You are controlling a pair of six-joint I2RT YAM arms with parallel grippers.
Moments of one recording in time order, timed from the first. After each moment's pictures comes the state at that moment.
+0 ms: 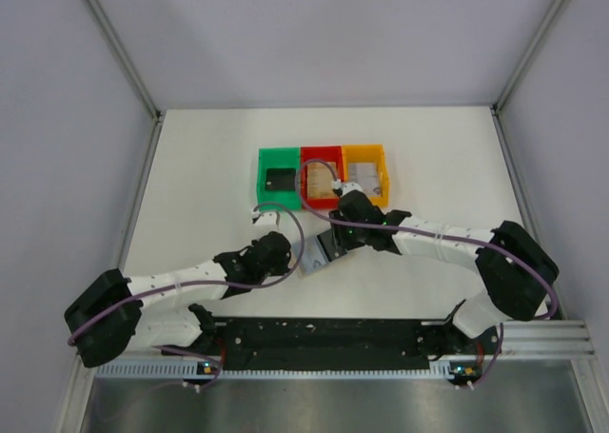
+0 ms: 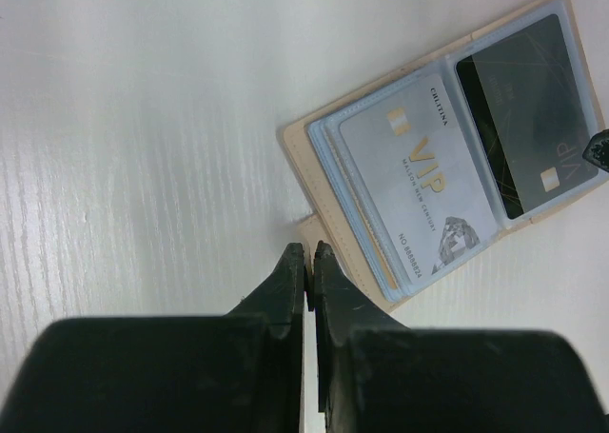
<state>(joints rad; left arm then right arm) -0.92 1.16 0.46 -0.13 -0.39 -0.83 0.84 1.52 0.87 -0.23 0.11 0.49</state>
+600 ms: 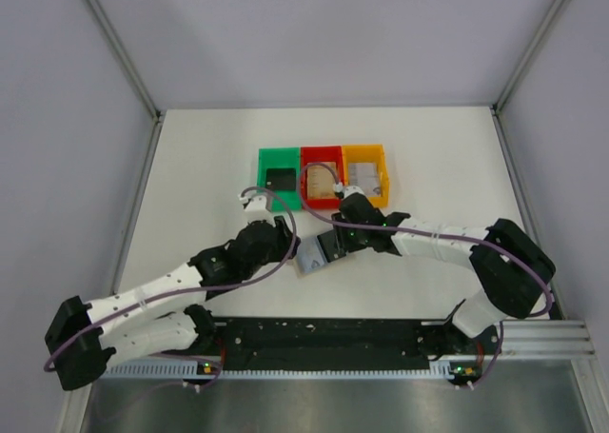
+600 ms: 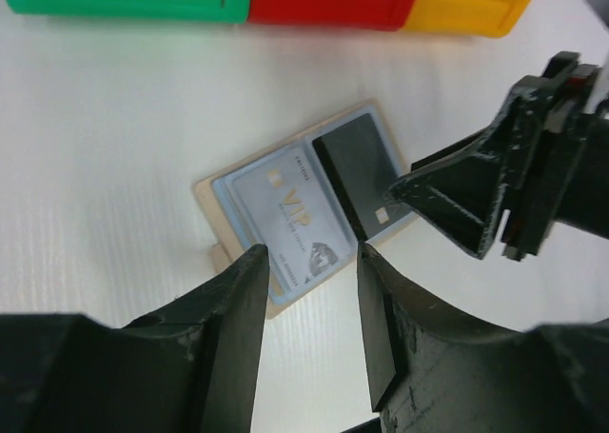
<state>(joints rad) -0.92 0.96 0.56 -0.21 -0.38 -0.82 0.83 1.54 0.84 -0.20 0.10 0.49</state>
